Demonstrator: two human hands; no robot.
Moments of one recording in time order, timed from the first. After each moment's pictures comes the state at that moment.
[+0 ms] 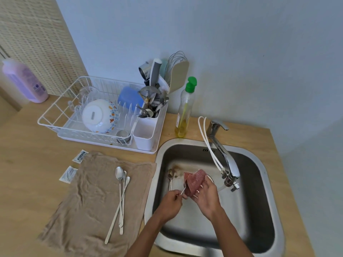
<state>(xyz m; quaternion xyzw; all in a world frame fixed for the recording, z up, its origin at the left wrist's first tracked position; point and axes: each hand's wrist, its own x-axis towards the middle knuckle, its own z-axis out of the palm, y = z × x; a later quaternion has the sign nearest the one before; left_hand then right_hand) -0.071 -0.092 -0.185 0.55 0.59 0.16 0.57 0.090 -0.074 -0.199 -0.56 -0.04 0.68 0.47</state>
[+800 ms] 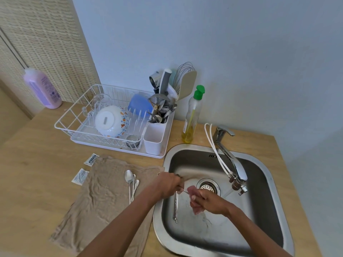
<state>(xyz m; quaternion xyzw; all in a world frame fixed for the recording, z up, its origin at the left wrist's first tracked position) -0.120 -0.019 -0.129 0.90 0.41 -0.06 0.15 0.092 -0.075 -0.159 -0.56 -0.65 0.52 0.06</state>
